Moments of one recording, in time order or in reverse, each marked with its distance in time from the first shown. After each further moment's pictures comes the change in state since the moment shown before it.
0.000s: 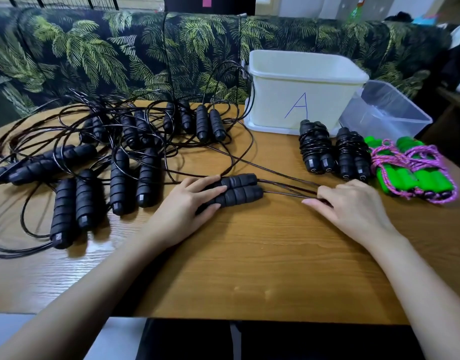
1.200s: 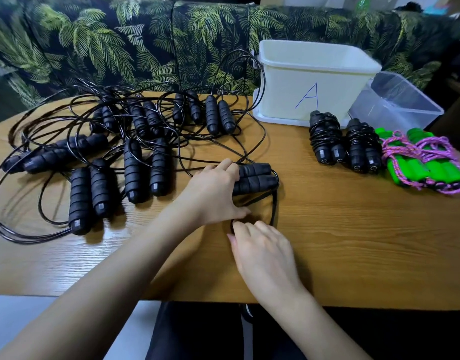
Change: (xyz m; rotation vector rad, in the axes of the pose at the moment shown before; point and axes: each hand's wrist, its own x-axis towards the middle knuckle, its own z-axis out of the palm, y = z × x) left_hand 0.029 0.040 -0.016 0.215 -0.208 -0.162; right_hand -0.010 -0.206 -0.016 0.173 -0.030 0.110
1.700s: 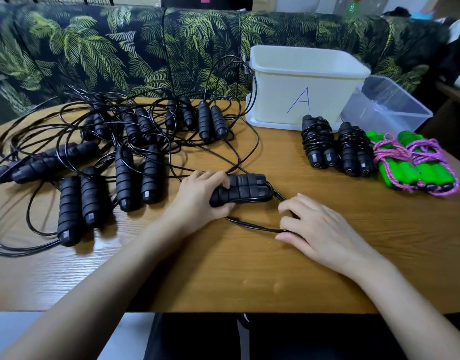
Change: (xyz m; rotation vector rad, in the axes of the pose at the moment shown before) left_hand -0.005 -0.026 0.029 -0.278 0.213 0.066; right_hand 0.010 0.134 -0.020 0.083 -0.178 -0.324
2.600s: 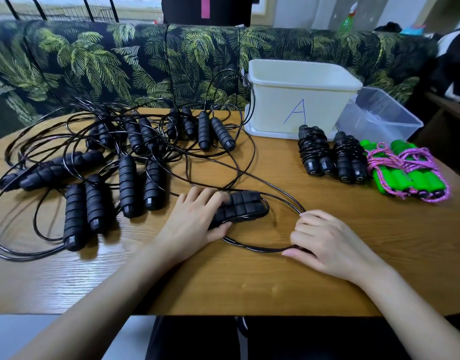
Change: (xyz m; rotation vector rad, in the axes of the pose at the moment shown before) left_hand -0.027 0.006 -0.002 0.332 0.023 0.118; right_hand -0.018 0.018 0.004 -0.066 0.143 -0.182
